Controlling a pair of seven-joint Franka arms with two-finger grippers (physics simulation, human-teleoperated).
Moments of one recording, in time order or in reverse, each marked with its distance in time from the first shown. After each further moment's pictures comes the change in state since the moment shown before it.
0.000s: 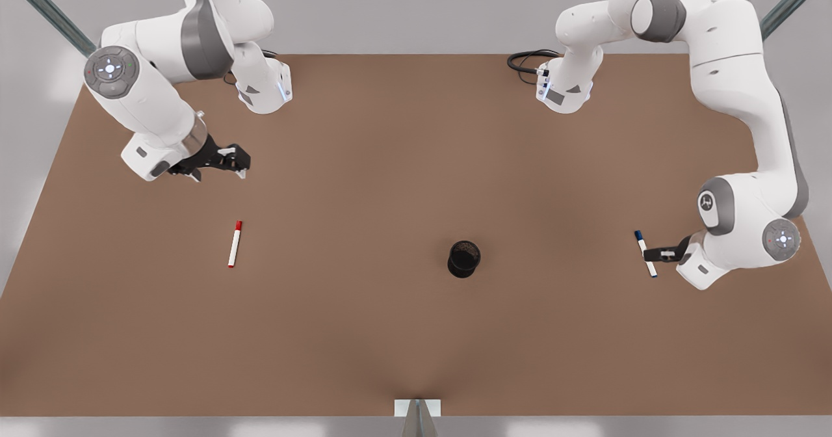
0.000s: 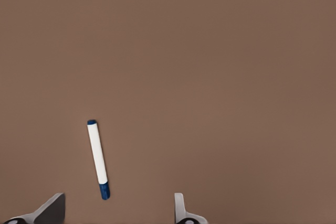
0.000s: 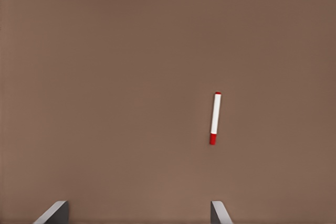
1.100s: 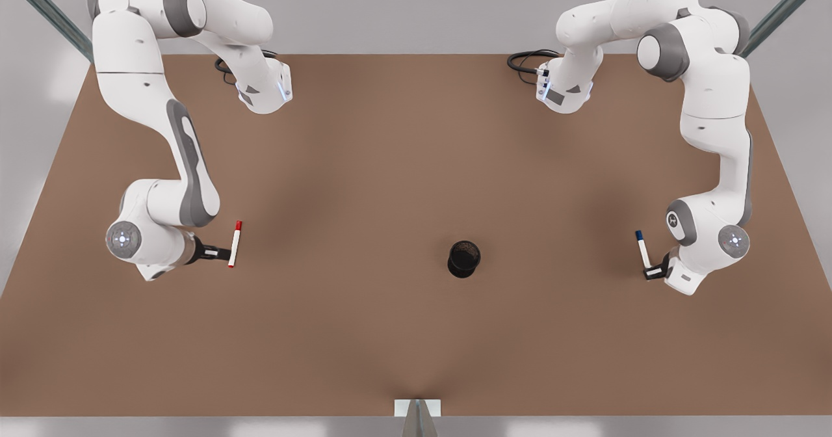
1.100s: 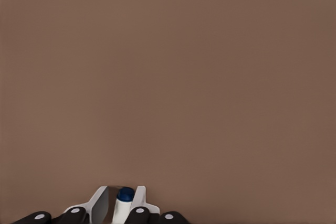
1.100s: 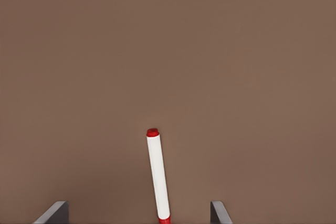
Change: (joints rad) left arm 0.043 0.197 0.063 -0.177 0.000 0.549 -0.094; right arm -0.282 0.477 0.004 -0.148 -0.018 0.476 -0.056
